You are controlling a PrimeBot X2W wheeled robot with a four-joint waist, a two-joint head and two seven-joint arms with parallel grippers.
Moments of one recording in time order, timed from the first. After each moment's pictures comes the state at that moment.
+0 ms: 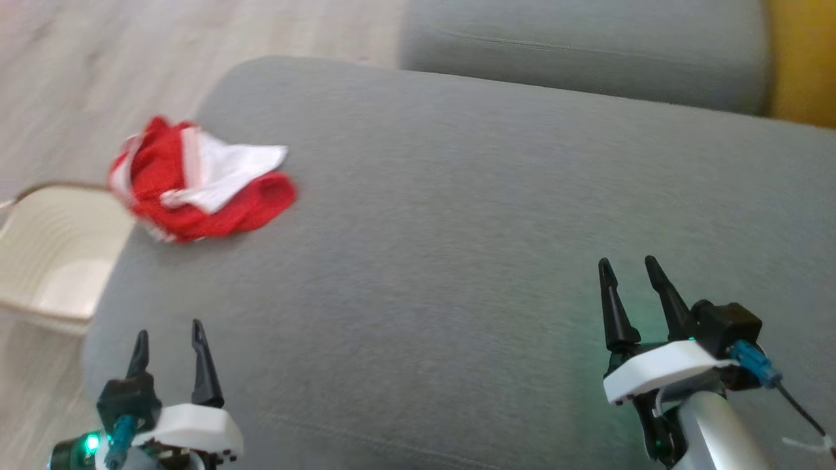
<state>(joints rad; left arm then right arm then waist) 0.06 0.05 -0.01 0.26 -0.07 0.16 -0.26 -0.16 -0.05 0.12 0.48 0.24 0.13 -0.25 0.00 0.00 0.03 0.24</state>
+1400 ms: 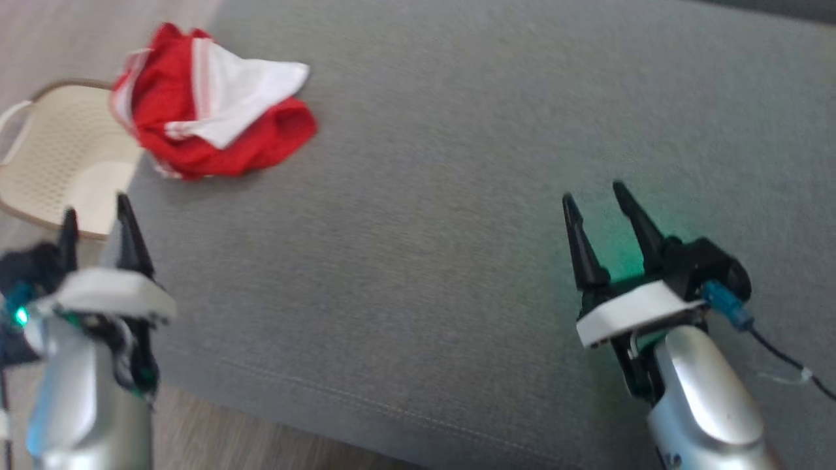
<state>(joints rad) -0.35 0.10 0.16 0.55 -0.16 0.00 -0.26 -0.30 -0.05 0.19 0.43 0.12 0.13 -0.25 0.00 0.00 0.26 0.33</state>
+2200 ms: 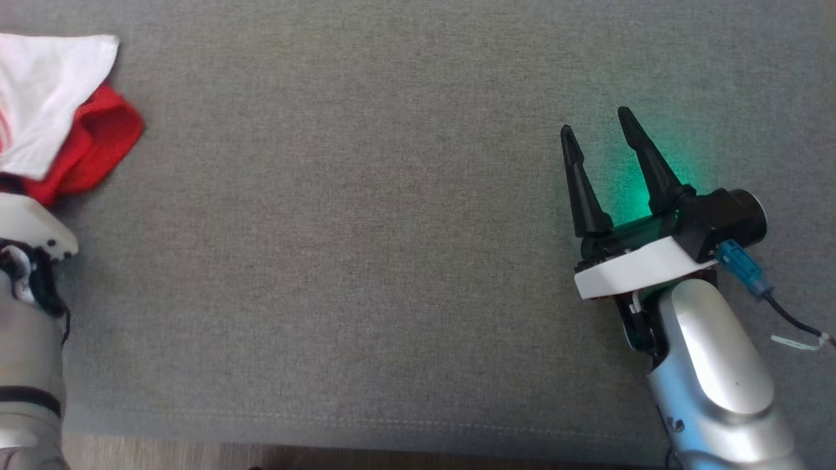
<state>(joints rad) -0.79 0.30 0.22 1.19 -0.17 0.00 -0.21 -0.38 -0.06 0.21 0.29 0.08 0.13 -0.25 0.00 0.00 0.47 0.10</state>
